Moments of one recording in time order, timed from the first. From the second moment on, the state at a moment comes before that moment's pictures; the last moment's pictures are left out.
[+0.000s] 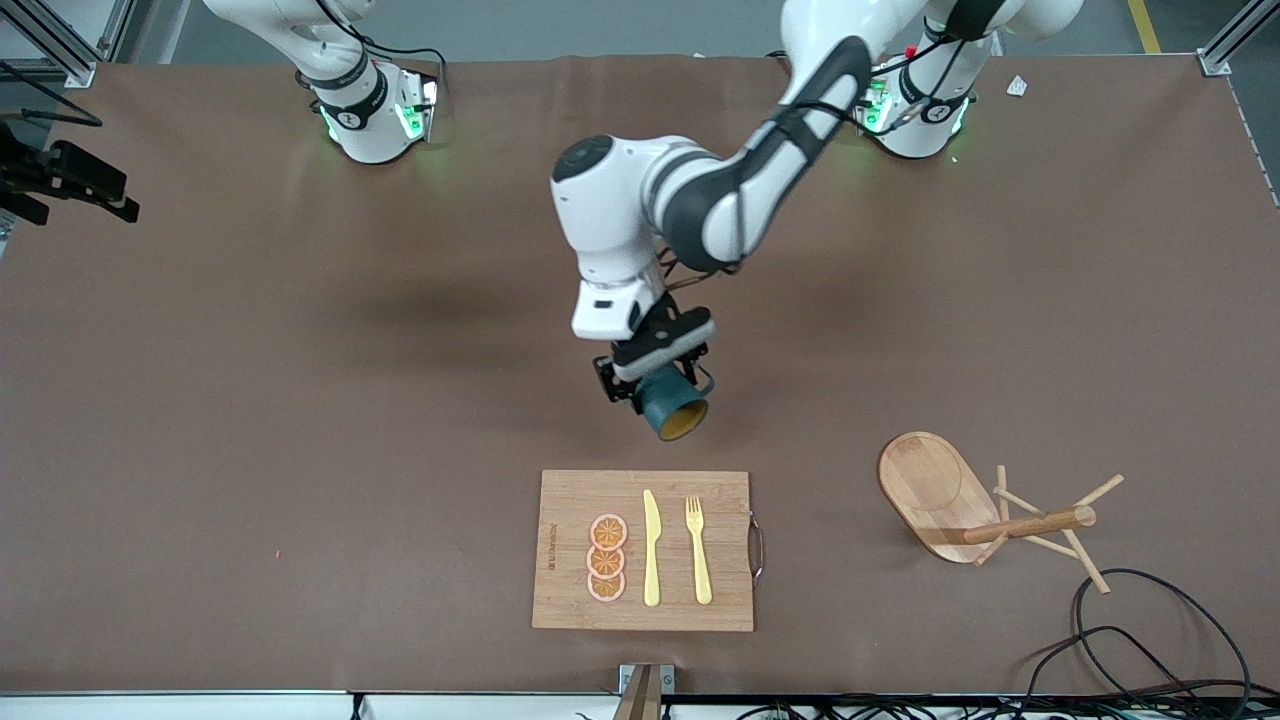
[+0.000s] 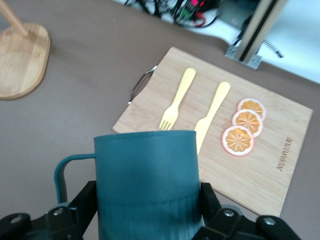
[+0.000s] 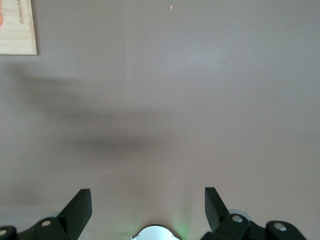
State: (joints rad) left arm -0.81 0.74 -0.13 -1.26 0.77 2.03 -1.72; right arm -0.01 -0.06 -0.05 -1.56 0.01 1.41 -0.06
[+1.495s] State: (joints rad) left arm -1.13 1.13 -0.13 -1.28 1.89 1.91 -2.42; right arm -0.07 0.14 -0.06 -1.53 0.01 1.48 -0.06
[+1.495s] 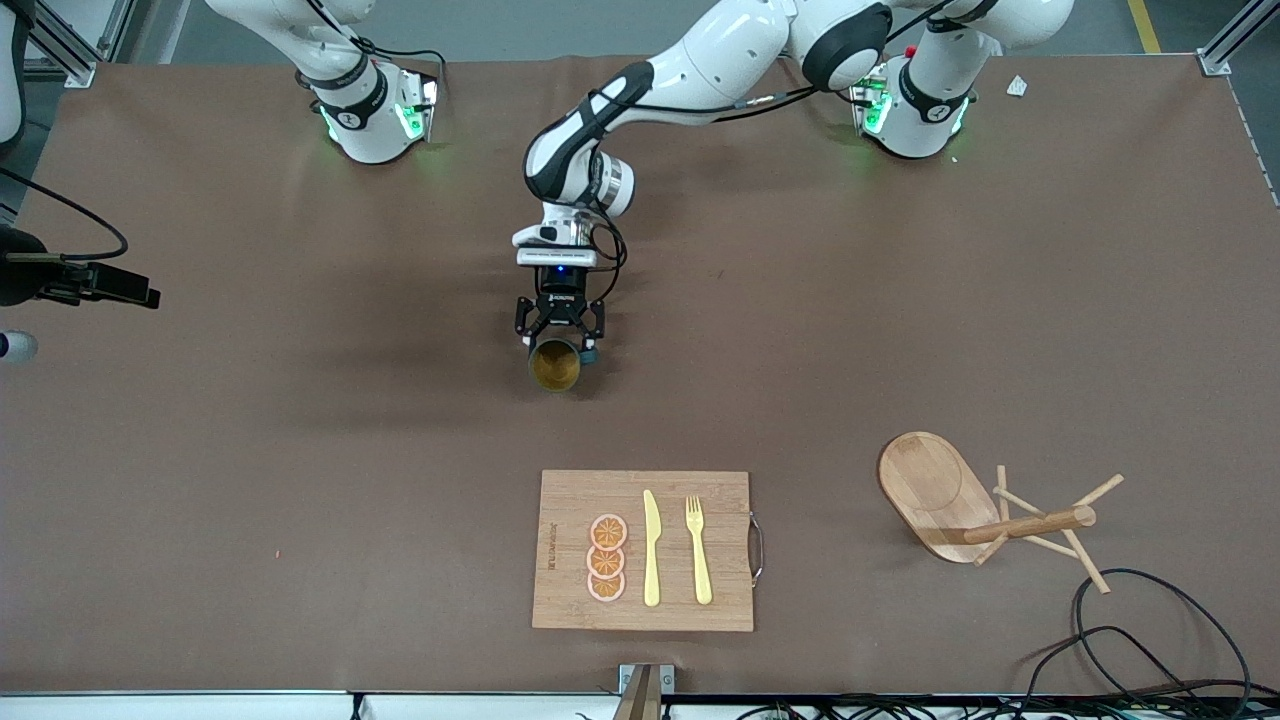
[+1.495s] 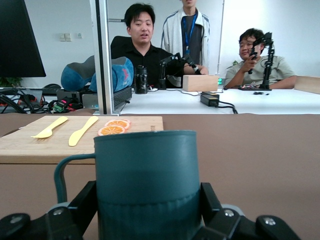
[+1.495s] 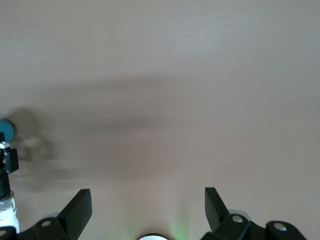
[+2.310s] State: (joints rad) left arm -1.21 1.18 -0.12 -1.29 1.91 1.82 -2.46; right arm 0.05 0.14 -0.04 -1.62 0.02 1.59 0.29
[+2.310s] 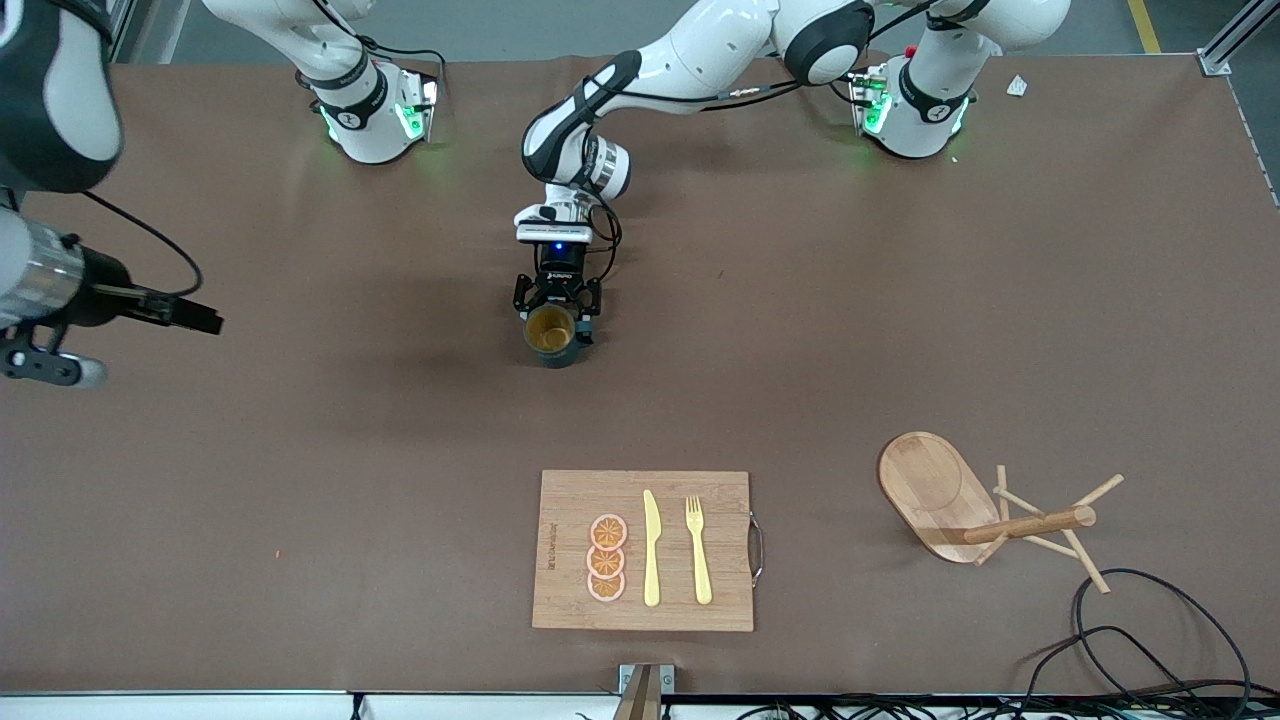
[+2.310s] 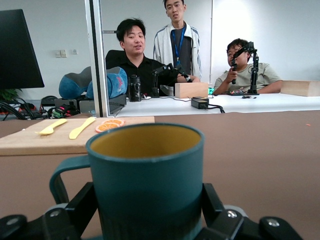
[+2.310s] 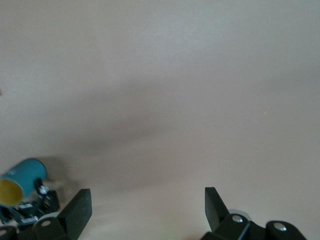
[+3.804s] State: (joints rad) left arm -1.26 0.73 -0.29 -1.26 1.12 1.50 -2.18; right arm 0.39 0.21 -0.03 -2.00 0.13 2.15 0.70
